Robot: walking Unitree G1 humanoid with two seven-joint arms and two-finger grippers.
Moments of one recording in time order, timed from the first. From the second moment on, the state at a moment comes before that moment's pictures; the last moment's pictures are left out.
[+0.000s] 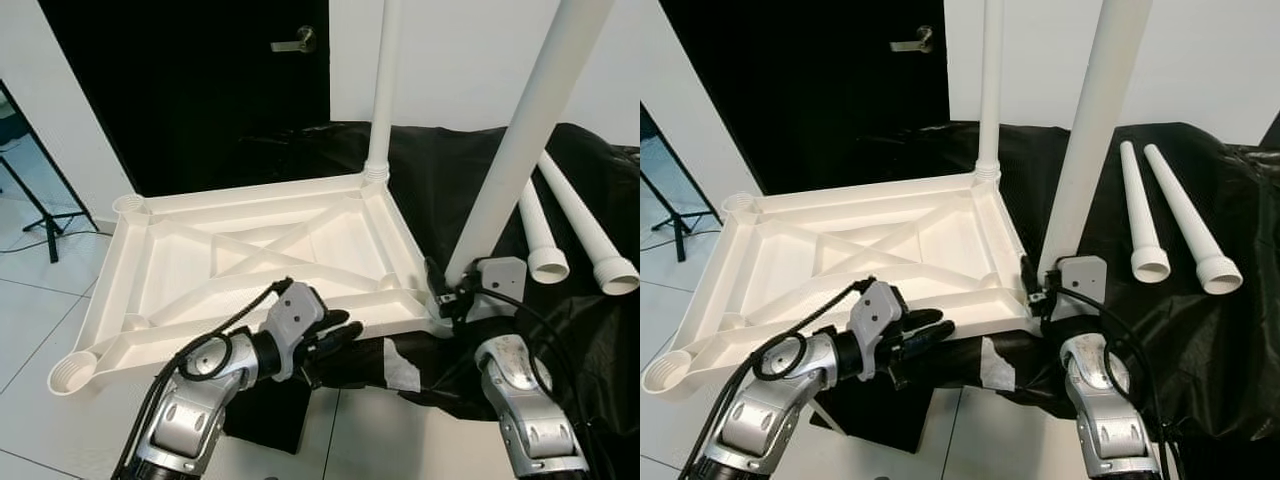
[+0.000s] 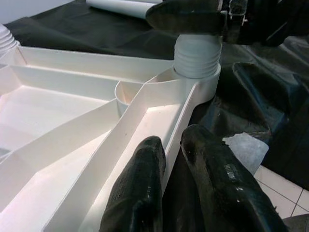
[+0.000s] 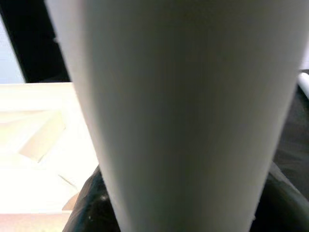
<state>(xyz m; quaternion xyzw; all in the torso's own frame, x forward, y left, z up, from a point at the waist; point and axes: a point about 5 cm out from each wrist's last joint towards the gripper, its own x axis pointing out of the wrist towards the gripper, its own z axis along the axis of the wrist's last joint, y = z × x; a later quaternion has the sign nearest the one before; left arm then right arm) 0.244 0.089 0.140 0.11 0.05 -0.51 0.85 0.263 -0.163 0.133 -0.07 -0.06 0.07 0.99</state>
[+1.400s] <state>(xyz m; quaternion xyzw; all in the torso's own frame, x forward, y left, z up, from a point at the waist) 0.243 0.084 0.145 0.11 0.07 -0.53 0.84 0.264 -0.151 0.128 0.00 -0.08 -0.01 1.00</state>
